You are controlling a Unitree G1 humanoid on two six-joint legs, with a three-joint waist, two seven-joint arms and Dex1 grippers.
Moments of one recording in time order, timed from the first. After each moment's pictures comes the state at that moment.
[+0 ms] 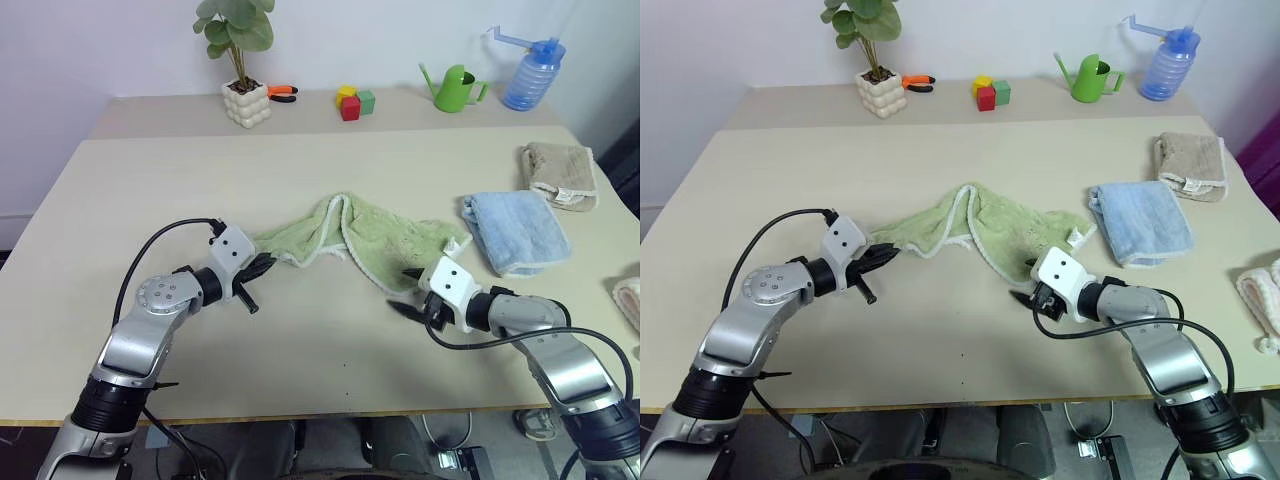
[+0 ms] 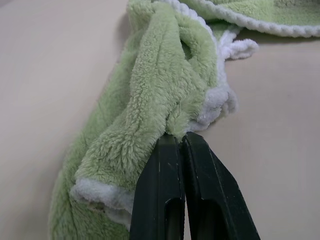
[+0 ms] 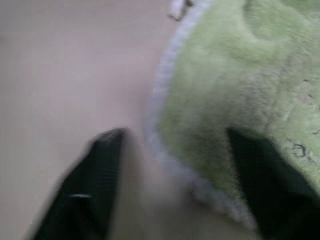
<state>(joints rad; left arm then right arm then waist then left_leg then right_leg) -0.23 0.57 -0.09 -0.26 -0.19 0.49 -0.67 -0.11 -0.71 0.10 -0.28 0.13 0.41 0.75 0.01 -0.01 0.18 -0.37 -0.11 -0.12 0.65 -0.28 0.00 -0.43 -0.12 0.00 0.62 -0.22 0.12</state>
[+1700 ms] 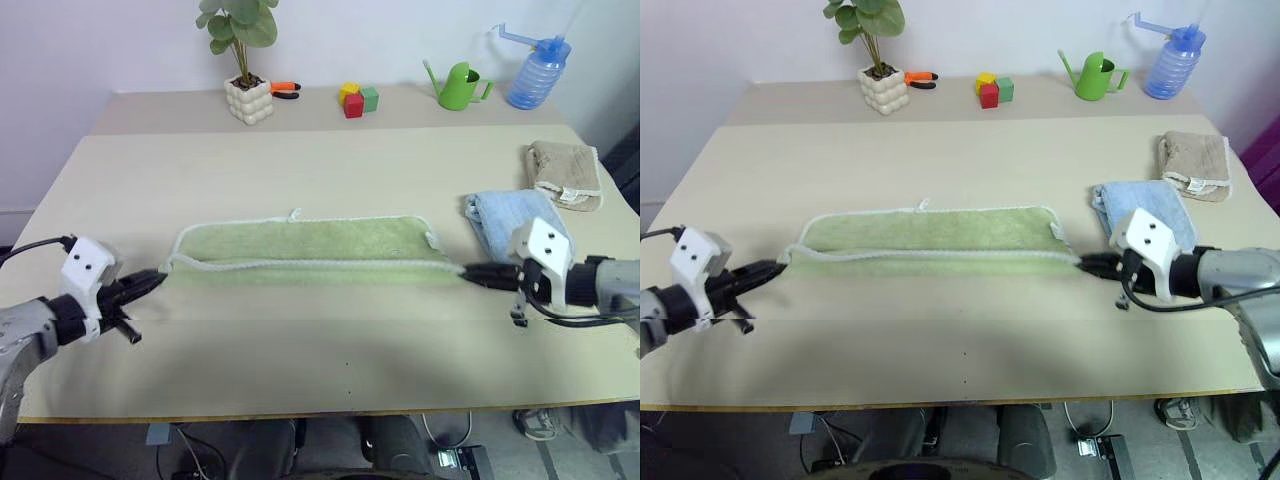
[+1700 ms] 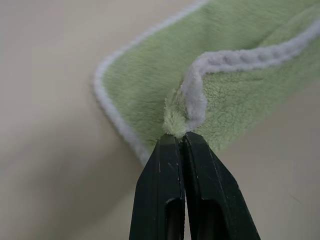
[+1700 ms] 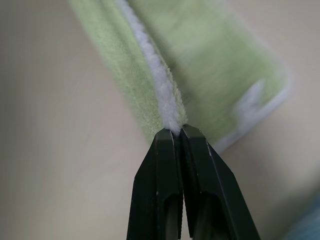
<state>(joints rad) 0.20 0.89 0.45 -0.28 -0.49 0.55 -0.90 -0.03 -1.06 -0.22 -0.28 0.43 0.52 1.12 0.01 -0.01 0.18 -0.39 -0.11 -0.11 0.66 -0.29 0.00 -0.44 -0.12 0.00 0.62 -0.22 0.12</state>
